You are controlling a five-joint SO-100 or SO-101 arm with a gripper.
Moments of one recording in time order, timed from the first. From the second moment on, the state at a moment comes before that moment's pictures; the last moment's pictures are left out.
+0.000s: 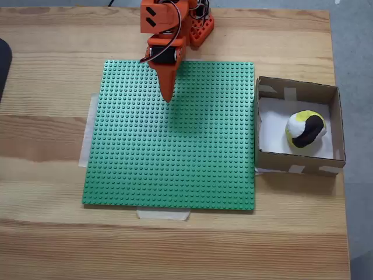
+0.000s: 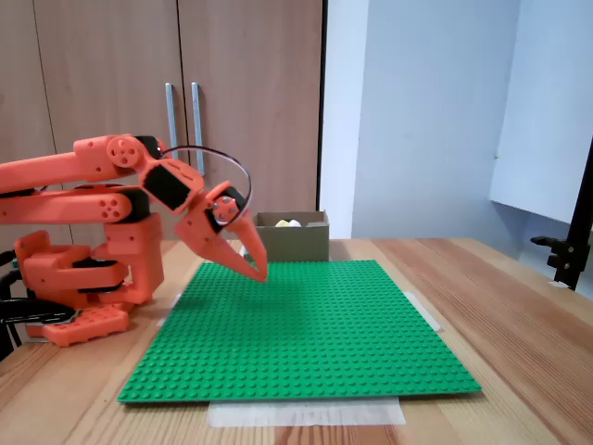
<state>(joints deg) -1.1 184.4 169.3 51.4 2.3</state>
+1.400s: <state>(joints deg) -1.1 184.1 180.9 44.0 0.0</state>
